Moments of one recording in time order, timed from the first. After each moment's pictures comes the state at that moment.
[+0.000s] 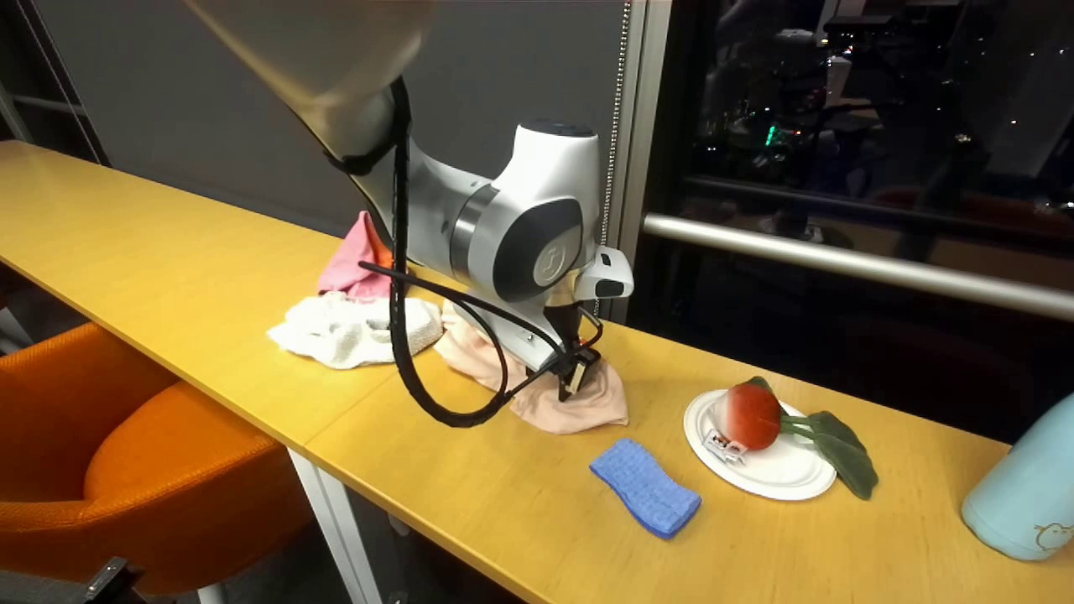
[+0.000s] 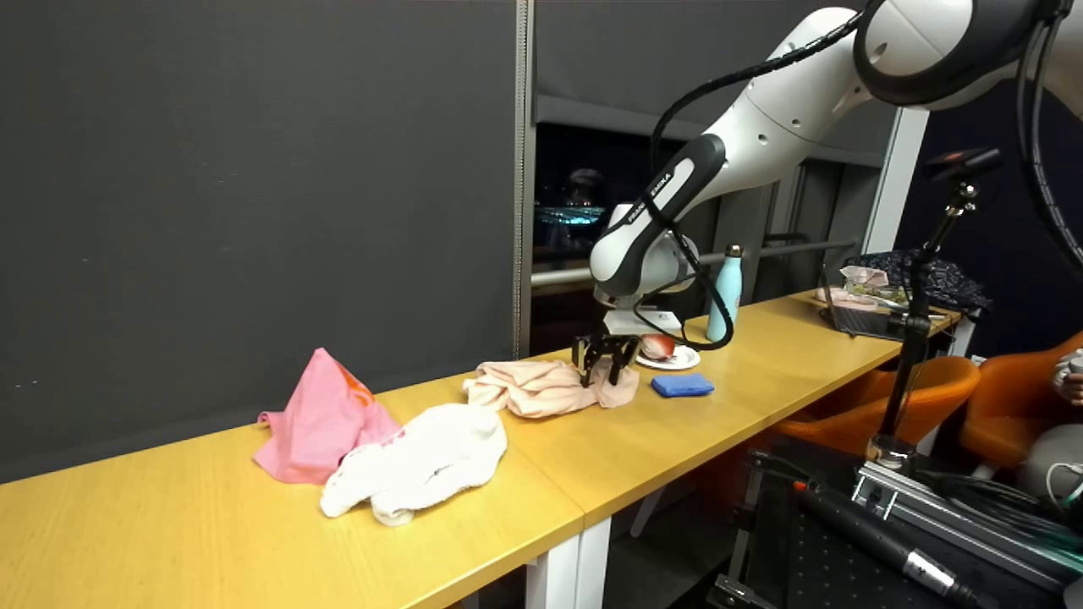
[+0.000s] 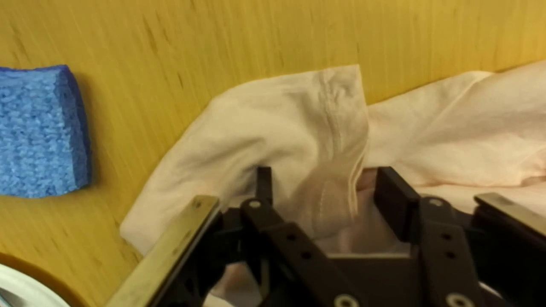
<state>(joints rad) -0.23 0.78 -0.09 -1.72 0.20 2.62 0.15</state>
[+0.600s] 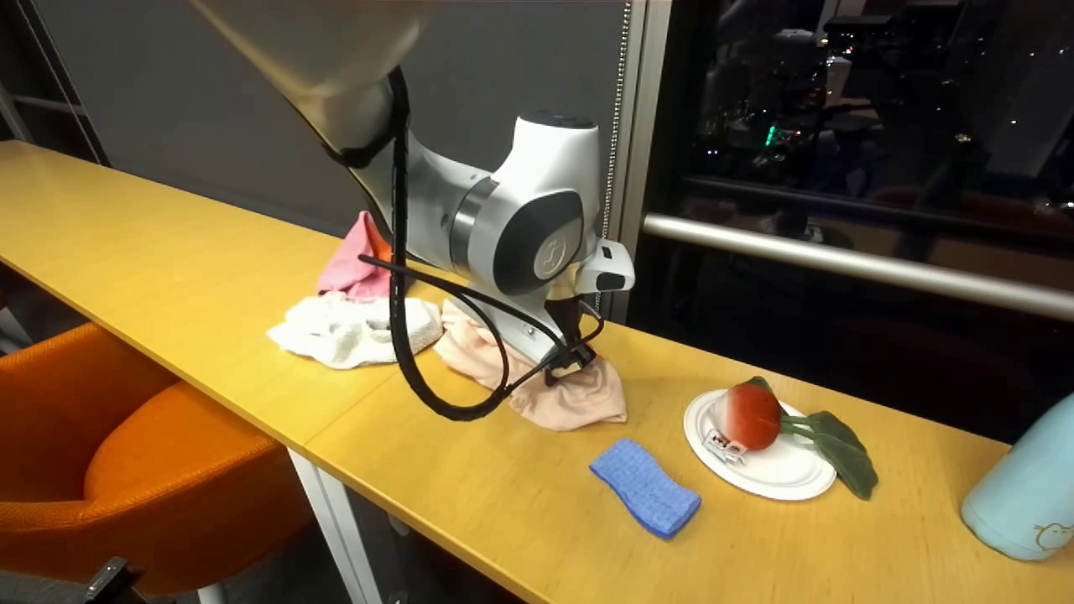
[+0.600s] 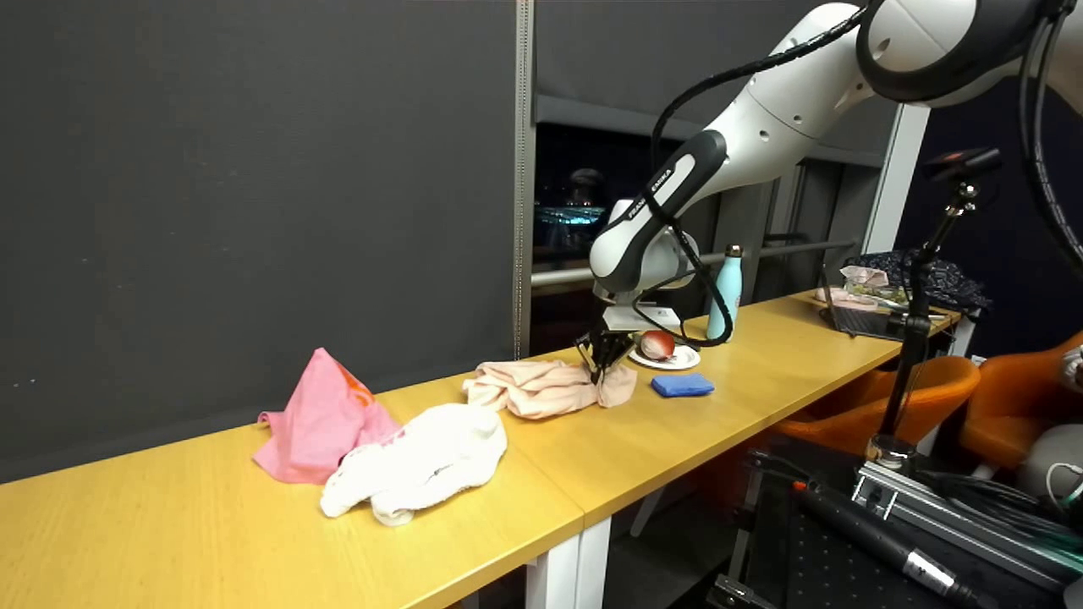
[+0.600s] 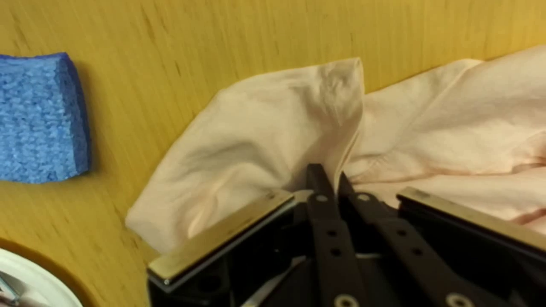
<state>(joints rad) -0.23 0.77 -0.09 -1.73 0.20 2.63 0.15</state>
